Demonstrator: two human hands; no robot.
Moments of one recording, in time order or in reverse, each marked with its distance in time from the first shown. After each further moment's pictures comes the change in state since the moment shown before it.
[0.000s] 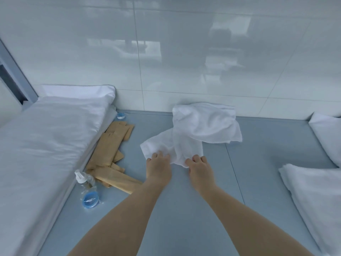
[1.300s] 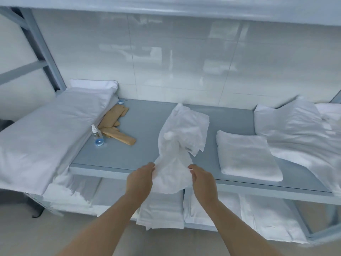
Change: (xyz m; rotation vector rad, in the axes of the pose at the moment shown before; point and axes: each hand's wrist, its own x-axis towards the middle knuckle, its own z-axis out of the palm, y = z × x) left_hand -0.344 0.131 -0.080 -0.254 0.175 -0.110; right_hand -0.334 0.073 -0.166 0.418 0.186 0.025
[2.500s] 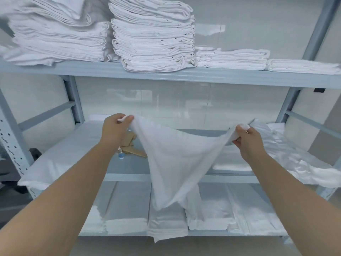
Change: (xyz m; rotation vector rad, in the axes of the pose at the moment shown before) left_hand -0.117 -0.042 -0.319 -0.929 0.378 0.052; right_hand -0.111 -0.156 -0.242 0.983 0.423 0.242
